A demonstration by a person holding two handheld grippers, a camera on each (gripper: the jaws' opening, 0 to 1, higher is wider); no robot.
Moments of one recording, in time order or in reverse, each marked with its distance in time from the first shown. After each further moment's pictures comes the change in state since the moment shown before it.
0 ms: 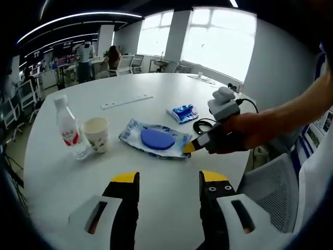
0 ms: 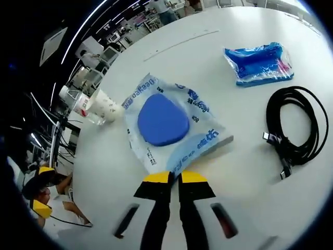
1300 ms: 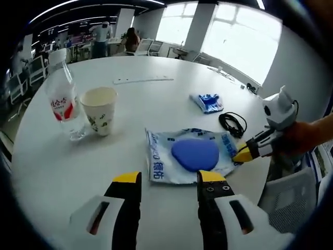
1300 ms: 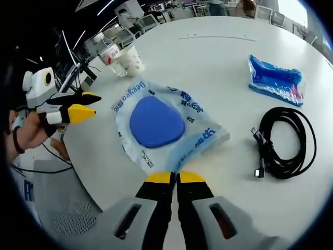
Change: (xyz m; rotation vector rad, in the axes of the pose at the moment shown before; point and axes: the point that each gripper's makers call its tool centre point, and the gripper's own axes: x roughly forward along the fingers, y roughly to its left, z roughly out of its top) left arm 0.074 0.050 -0.035 -0.158 0.100 0.090; right arm -0.033 -0.021 -0.041 -0.432 0.162 0.077
